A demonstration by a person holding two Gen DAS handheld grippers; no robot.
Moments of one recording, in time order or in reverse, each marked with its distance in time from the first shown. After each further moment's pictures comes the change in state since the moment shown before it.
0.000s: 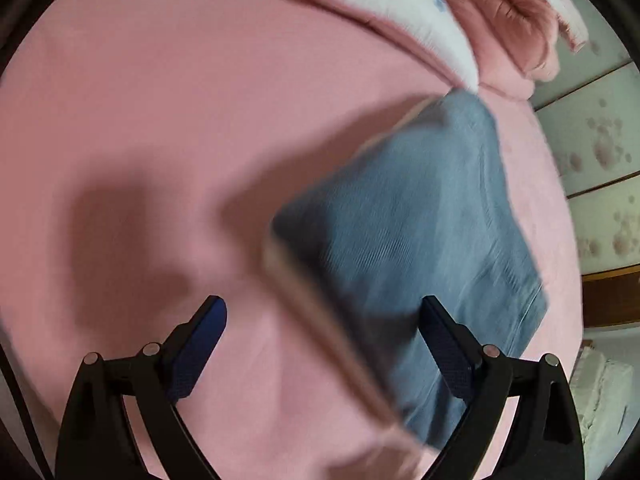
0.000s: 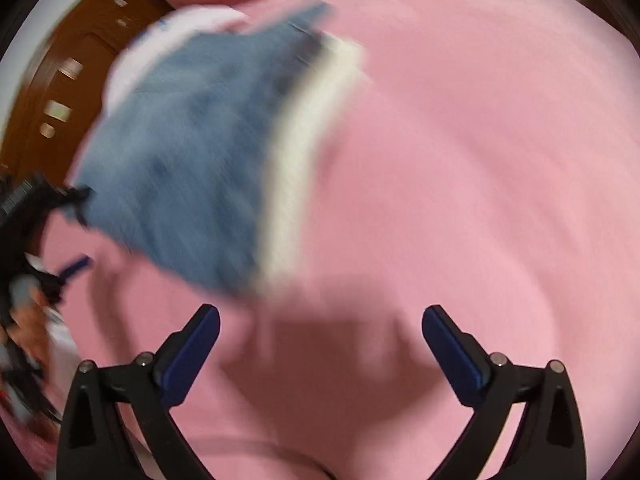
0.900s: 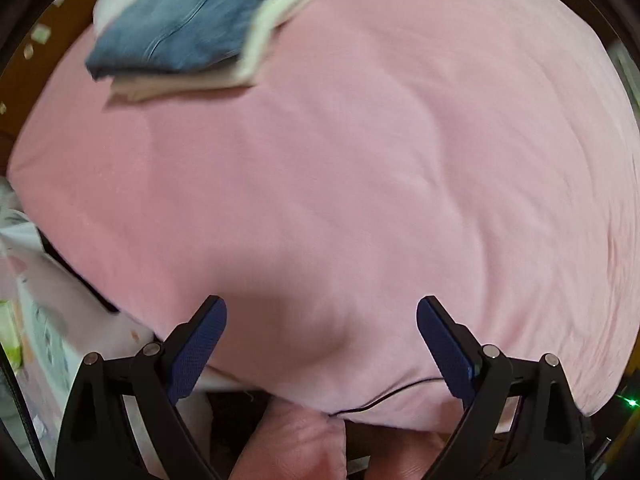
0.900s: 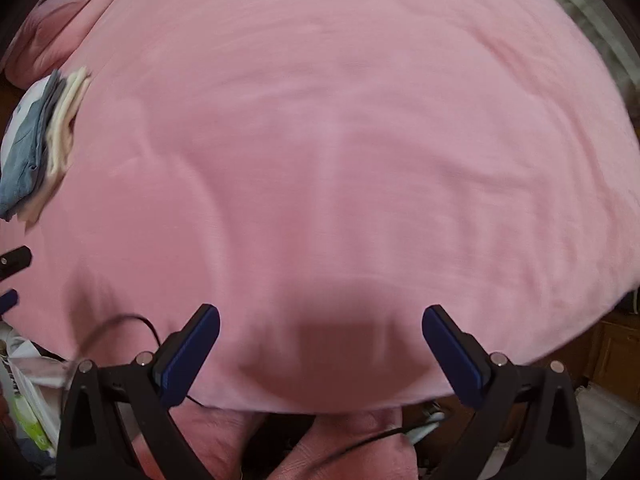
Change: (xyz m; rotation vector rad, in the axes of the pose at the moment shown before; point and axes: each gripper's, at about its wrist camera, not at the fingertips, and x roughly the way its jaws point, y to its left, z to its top) left arm -0.044 -0.166 -0.410 0.768 0.212 0.325; right arm -0.171 -0.281 -0.300 0.462 0.085 -0.243
